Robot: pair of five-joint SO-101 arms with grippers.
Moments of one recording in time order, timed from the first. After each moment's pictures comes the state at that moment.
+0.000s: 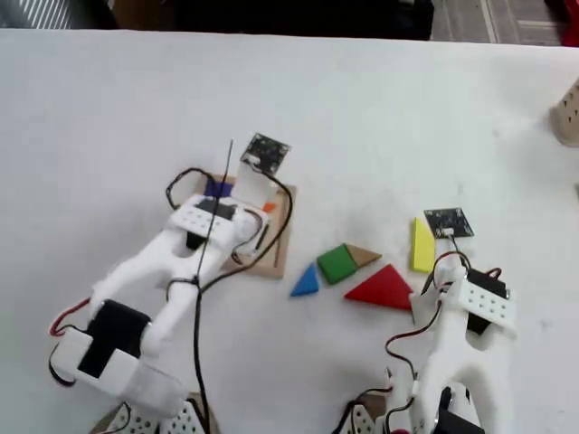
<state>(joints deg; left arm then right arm) 16.7 3.3 38.5 36.6 -3.6 22.9 -32.0 66.2 55.9 34.7</state>
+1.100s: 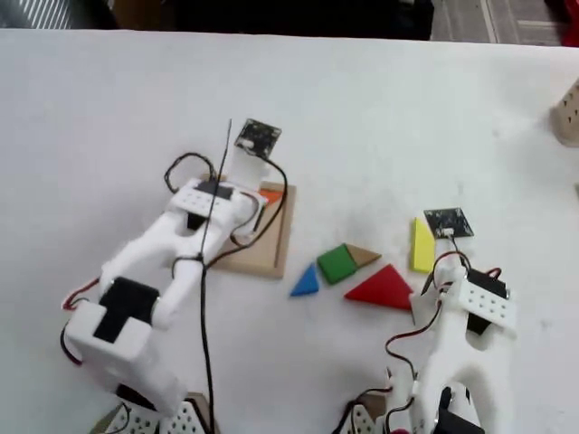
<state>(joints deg) 13.7 12.5 28.7 37.9 -3.0 22.9 -32.0 66.2 55.9 34.9</state>
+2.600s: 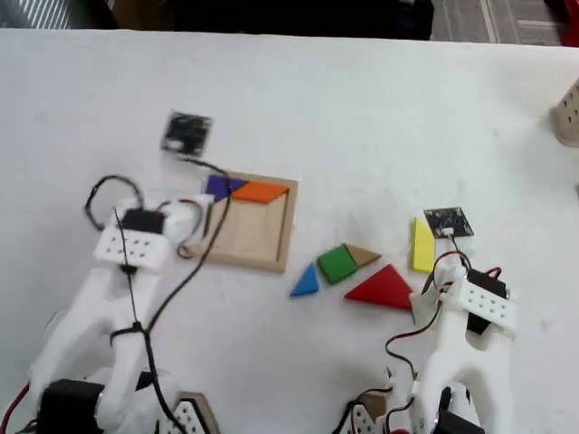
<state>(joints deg) 1.8 -22.3 48.9 41.7 -3.0 22.7 -32.0 66.2 55.4 35.2</state>
